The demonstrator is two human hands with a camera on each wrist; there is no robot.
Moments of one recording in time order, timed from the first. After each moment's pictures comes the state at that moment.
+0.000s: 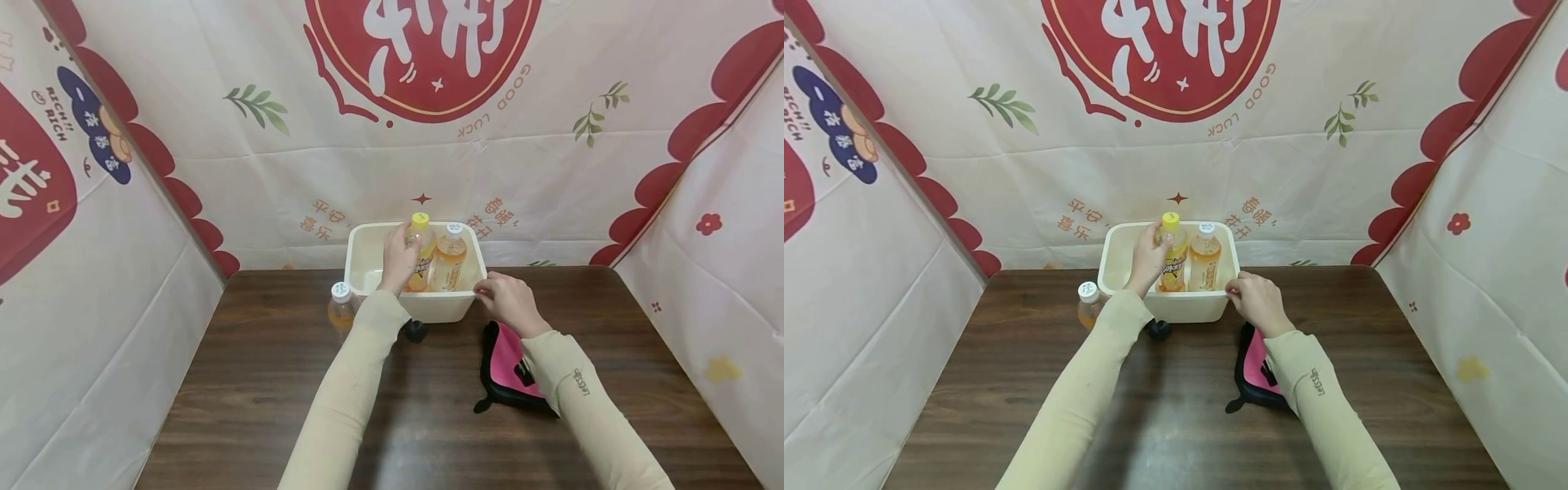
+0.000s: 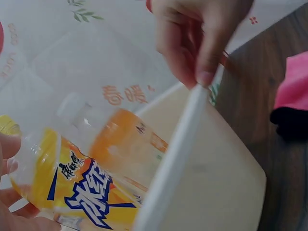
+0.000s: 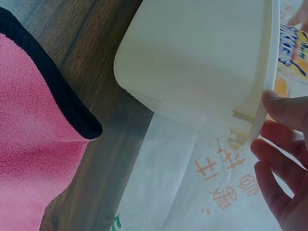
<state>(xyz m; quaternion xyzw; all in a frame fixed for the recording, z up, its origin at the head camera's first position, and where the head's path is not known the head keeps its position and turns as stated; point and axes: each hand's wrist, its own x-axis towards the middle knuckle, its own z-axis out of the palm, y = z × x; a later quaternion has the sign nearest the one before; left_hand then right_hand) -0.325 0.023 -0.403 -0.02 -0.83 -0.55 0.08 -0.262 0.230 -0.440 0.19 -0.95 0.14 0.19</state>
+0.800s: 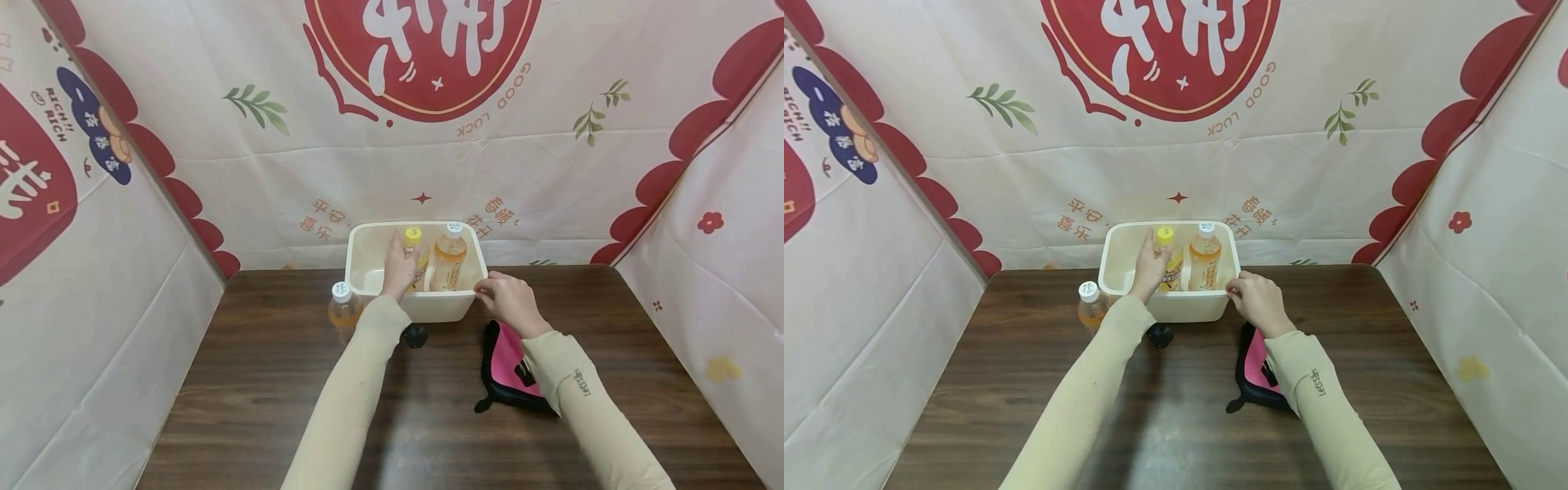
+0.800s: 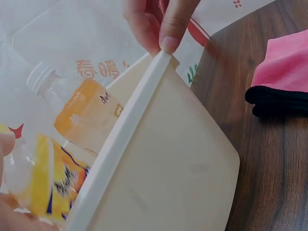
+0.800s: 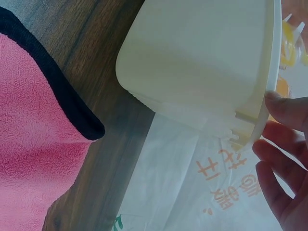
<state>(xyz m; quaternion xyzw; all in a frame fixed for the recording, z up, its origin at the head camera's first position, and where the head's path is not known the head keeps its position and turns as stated) -0.329 0.024 -0.435 0.01 -0.82 -0.57 0.04 -0.262 0.230 -0.443 0.19 -0.95 0.14 0.20</state>
